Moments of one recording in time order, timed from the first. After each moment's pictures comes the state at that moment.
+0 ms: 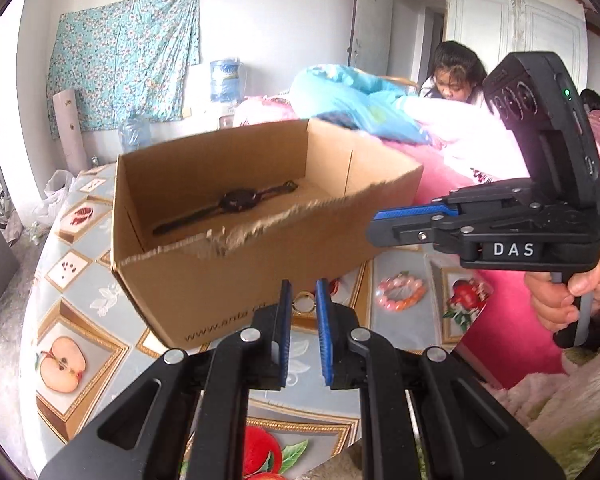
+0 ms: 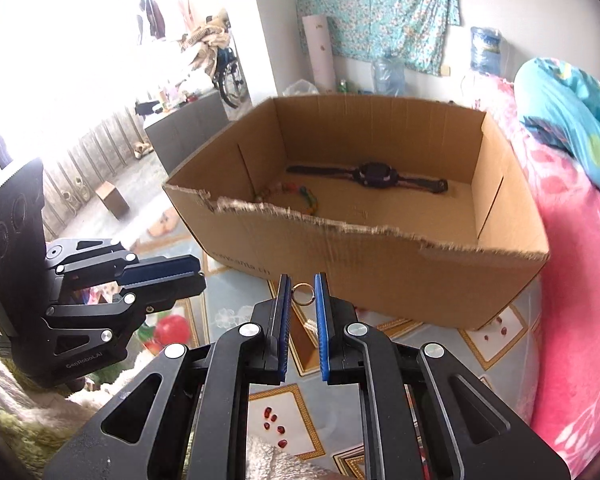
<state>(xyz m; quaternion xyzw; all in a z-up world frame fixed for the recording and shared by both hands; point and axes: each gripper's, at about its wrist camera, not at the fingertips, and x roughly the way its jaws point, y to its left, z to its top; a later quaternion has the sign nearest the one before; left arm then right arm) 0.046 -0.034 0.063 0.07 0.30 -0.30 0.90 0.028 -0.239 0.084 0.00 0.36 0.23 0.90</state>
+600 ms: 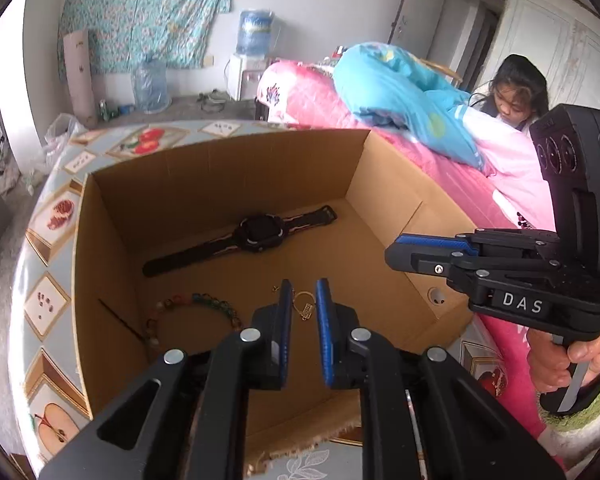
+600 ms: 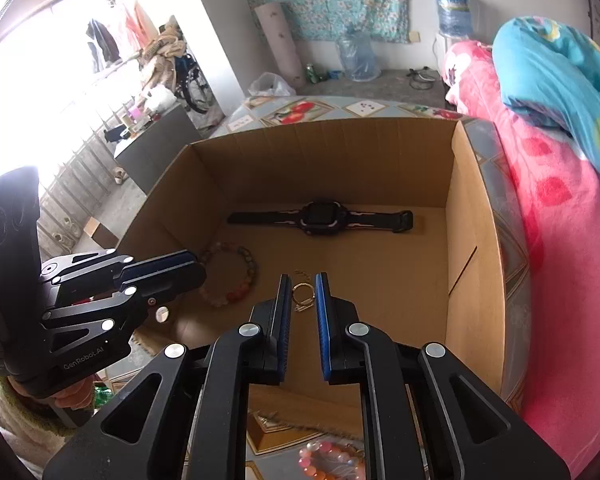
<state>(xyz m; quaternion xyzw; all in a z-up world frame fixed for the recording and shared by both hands) 0.194 -0.069 0.072 0.02 0.43 -0.25 0.87 0.155 -0.260 0.071 0.06 0.45 0.17 0.87</state>
